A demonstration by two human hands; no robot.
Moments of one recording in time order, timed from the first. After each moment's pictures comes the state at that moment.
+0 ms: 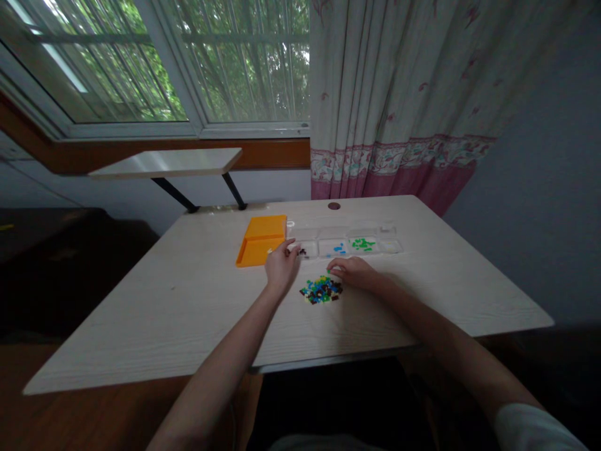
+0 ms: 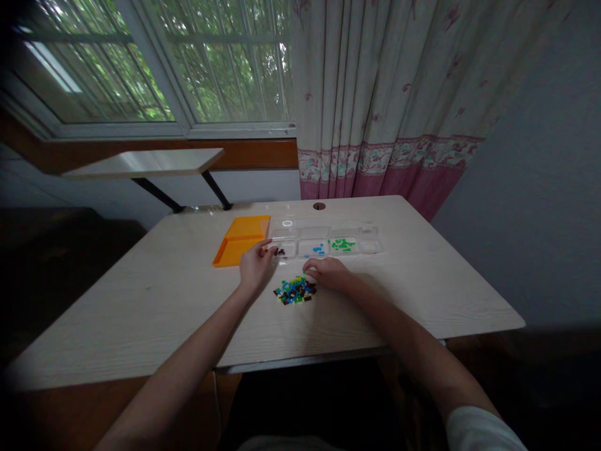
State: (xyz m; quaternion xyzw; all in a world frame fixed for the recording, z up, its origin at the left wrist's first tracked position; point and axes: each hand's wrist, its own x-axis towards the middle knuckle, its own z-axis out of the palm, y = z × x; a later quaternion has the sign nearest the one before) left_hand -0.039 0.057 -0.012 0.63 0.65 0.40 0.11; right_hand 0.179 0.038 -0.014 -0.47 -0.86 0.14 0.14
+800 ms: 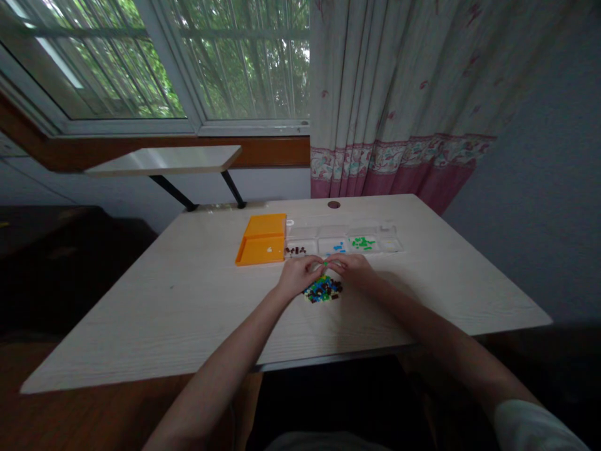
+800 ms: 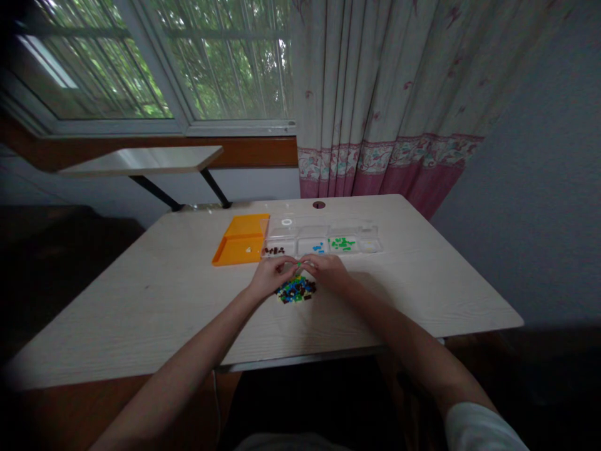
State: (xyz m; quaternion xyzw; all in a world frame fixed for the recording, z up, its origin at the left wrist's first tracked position) left_hand -0.019 0.034 -0.012 0.82 0.45 0.31 0.16; right_hand 0.173 0.037 -0.031 -0.44 -0.84 0.02 0.32
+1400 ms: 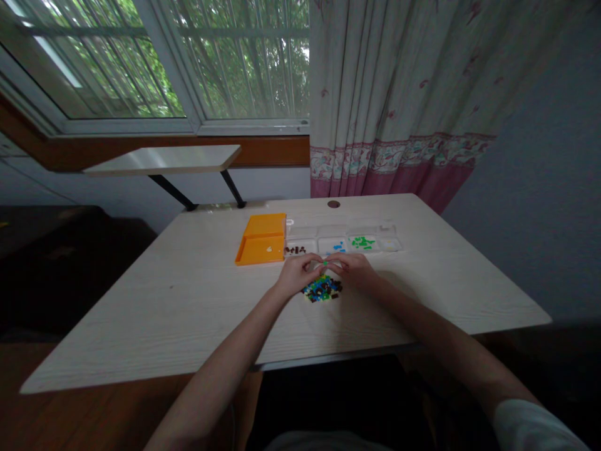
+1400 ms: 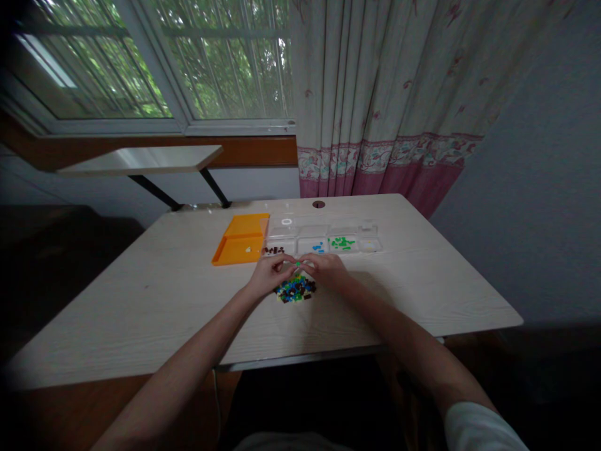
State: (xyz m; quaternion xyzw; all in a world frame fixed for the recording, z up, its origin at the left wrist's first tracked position) left_hand -0.022 0.034 -0.008 0.82 0.41 0.35 0.20; right_hand 0.171 0.032 -0.023 -0.43 -0.84 0.02 0.34
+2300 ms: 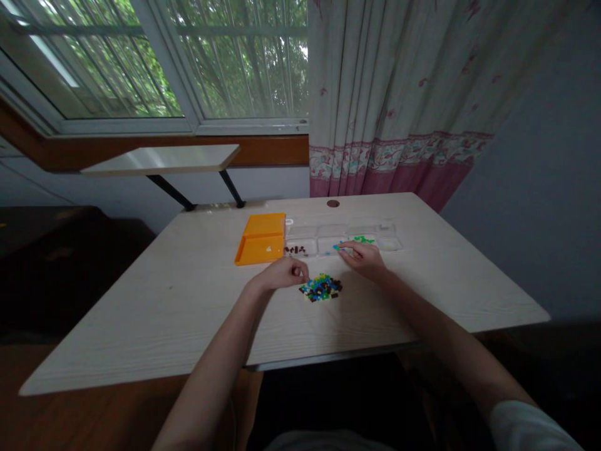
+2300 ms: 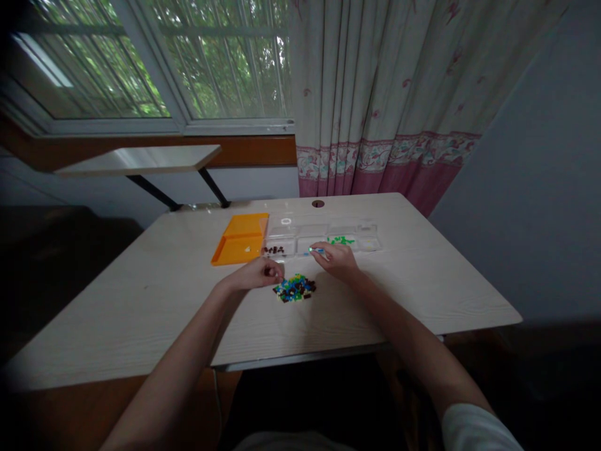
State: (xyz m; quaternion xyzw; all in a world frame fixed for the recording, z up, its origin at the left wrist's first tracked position) left_hand -0.061 0.054 -0.002 0.84 0.38 0.11 0.36; right_hand 0.193 0.039 -0.007 -0.46 -0.79 -0.03 0.40
